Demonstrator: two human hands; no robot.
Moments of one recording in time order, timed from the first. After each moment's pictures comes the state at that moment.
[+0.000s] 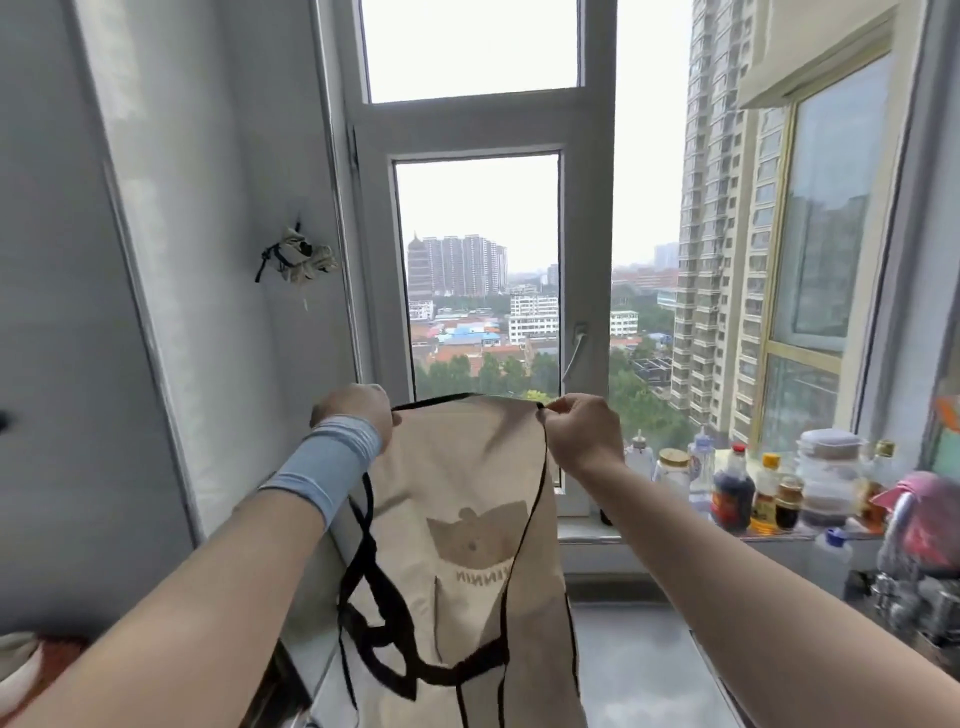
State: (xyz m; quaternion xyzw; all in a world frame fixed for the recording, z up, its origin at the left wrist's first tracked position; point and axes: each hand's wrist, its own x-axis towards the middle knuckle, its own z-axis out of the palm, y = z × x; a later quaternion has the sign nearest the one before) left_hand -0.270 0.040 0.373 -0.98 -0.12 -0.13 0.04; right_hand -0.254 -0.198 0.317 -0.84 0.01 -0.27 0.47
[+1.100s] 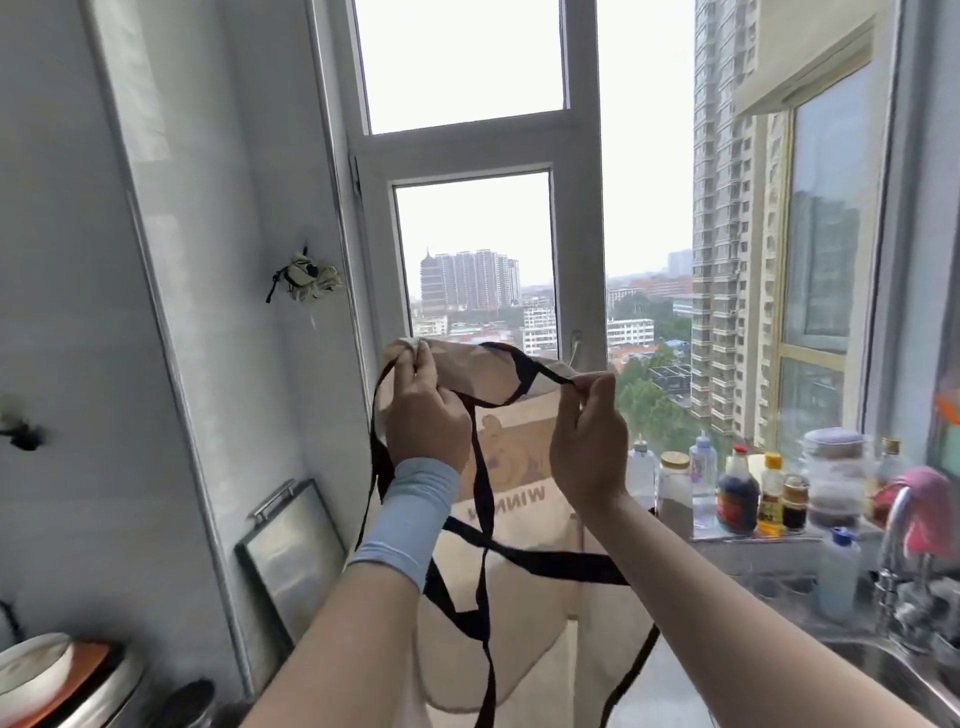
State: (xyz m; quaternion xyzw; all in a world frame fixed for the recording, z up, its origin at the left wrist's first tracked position) left_hand -0.318 -0.057 0.347 -0.78 0.02 -0.56 -0.29; right_hand -0.296 -0.209 0.304 -0.67 -0.10 -0.56 0.48
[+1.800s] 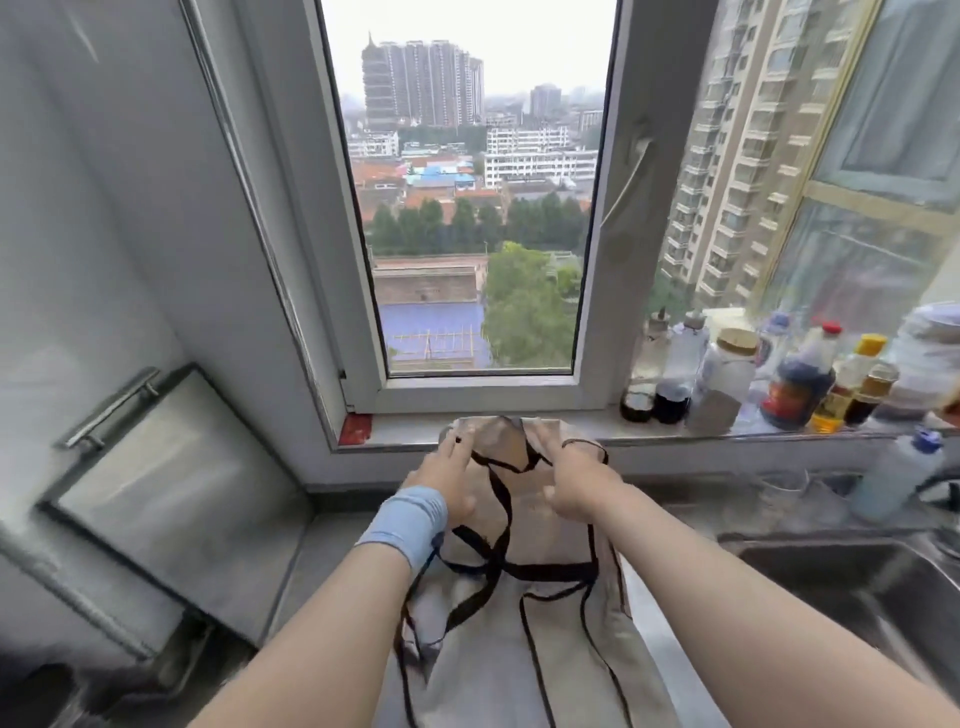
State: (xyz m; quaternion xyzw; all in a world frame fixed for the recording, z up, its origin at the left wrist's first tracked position) left_hand -0.024 -0.001 0.049 -0.98 0.09 0.11 -0.12; right_hand -0.025 -0.205 0.047 -0.99 -0.04 0.12 0.11
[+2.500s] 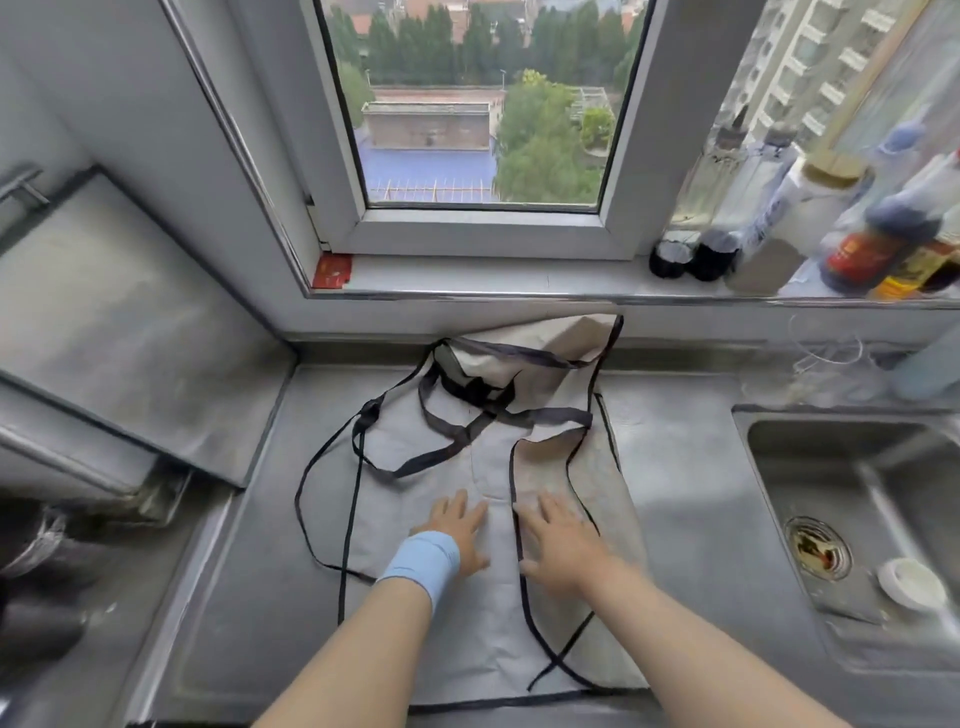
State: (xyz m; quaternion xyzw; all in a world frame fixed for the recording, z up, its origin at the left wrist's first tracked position) left_hand -0.134 -0.022 -0.168 -0.91 0.06 0.40 -0.04; right_hand -0.152 -0.208 -0.171 -0.93 -0.11 0.33 0.11
